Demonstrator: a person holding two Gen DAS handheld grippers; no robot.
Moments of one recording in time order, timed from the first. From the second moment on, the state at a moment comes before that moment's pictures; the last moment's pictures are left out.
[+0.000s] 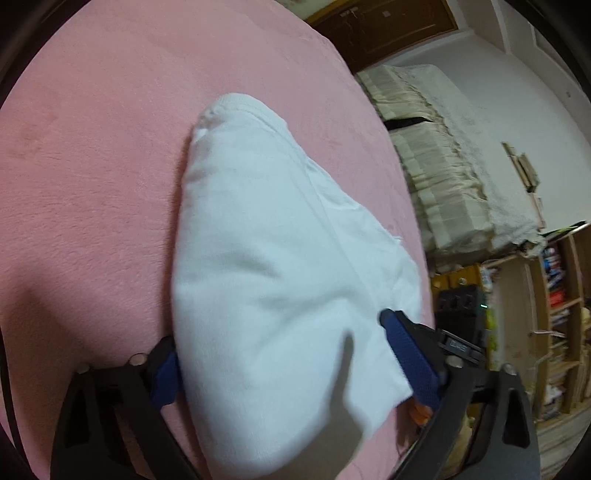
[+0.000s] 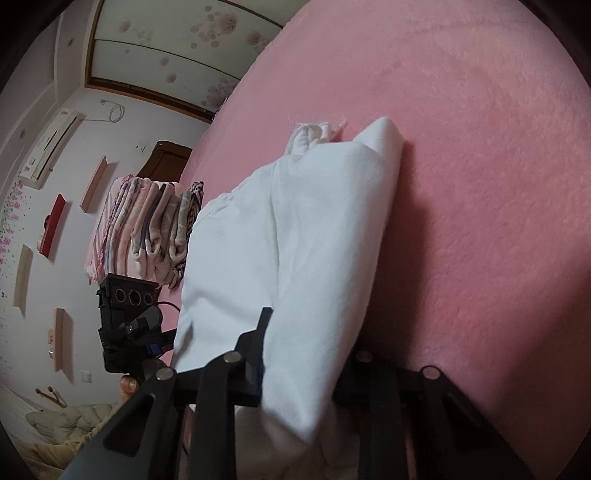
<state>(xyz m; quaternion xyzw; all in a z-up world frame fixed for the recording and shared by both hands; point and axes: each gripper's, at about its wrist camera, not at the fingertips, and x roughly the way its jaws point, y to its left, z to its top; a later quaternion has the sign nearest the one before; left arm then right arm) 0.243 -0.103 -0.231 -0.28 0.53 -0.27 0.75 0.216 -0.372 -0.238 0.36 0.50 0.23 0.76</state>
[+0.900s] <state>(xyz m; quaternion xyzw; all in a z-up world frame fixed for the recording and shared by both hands) 0.134 -0.017 -0.068 -0.18 0.47 -0.23 0.84 0.130 -0.243 -0.086 0.25 0.45 0.23 0.82</state>
